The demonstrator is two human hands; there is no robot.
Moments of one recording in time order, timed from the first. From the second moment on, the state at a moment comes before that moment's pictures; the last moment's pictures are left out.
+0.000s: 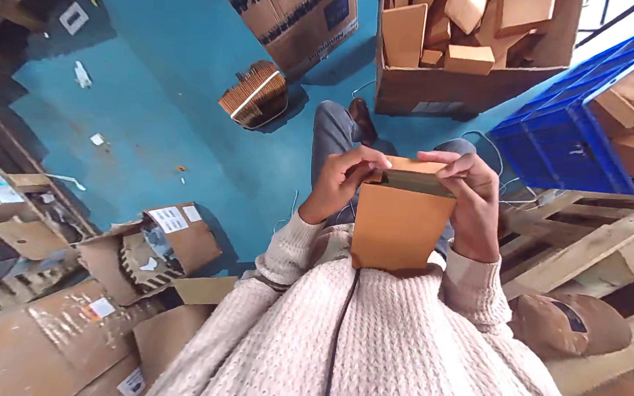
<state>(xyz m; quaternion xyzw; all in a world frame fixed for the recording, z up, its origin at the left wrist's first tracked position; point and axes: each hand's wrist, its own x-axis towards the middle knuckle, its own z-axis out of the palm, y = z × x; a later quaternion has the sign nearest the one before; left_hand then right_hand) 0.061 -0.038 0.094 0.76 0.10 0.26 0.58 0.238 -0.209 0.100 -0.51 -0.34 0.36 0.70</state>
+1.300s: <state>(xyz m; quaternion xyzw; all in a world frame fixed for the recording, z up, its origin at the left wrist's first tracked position) 0.032 -0.094 0.082 0.53 0.26 0.28 0.76 0.195 -0.229 0.079 -0.58 -0.41 0.32 0.63</state>
